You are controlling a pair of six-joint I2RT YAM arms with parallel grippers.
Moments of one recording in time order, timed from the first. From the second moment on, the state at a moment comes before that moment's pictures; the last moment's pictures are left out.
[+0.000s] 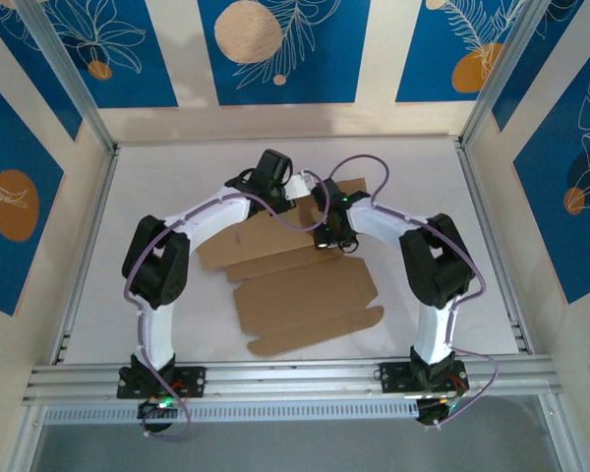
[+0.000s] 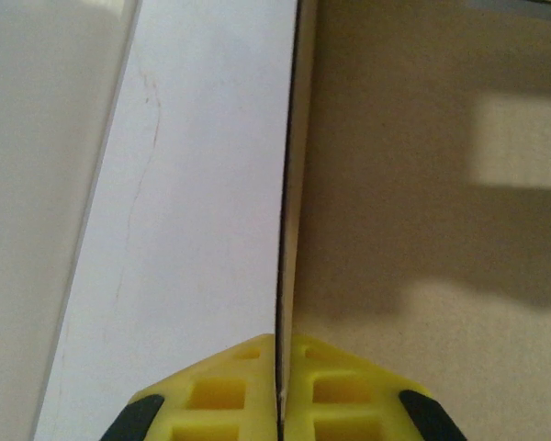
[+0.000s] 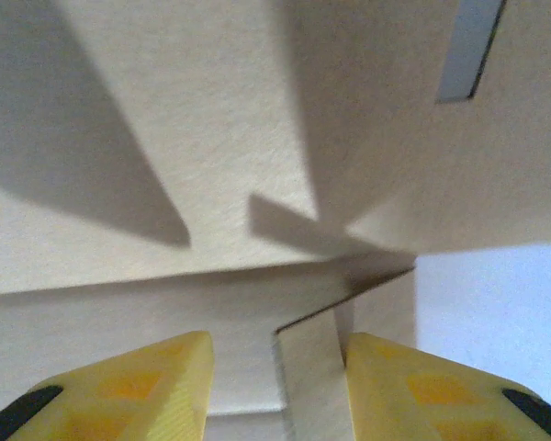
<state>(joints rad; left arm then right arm) -0.61 1.99 1.58 -0.37 -0.08 0.79 0.53 1.87 1.28 -0.70 0.01 0.39</state>
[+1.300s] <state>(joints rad) -0.63 1.99 1.59 -0.35 -0.08 0.79 0.21 1.81 1.26 -0.72 -0.20 0.29</state>
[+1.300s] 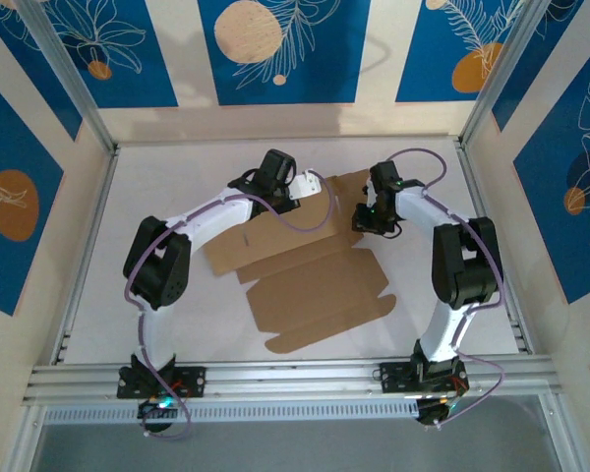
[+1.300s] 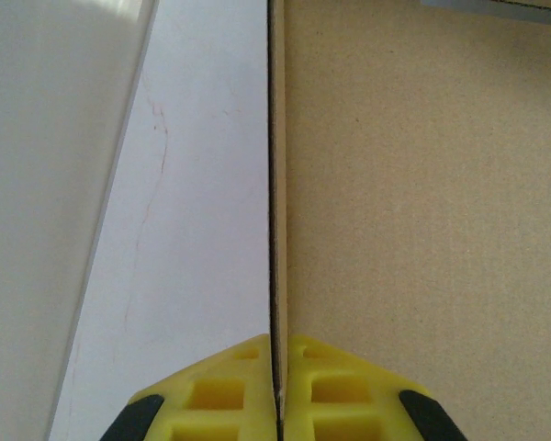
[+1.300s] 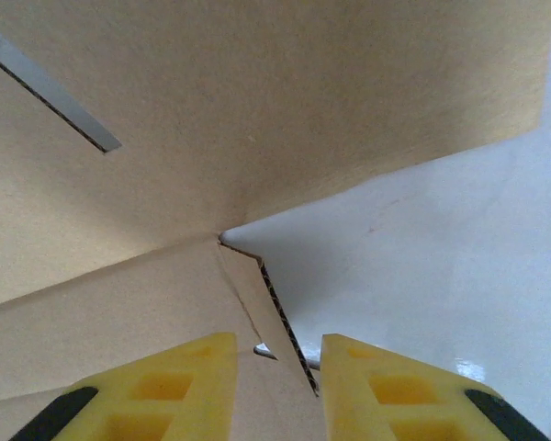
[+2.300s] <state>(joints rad) -0.63 1.99 1.60 -0.36 -0.08 0.79 0.30 1.94 1.28 -0.67 -0.41 0.33</state>
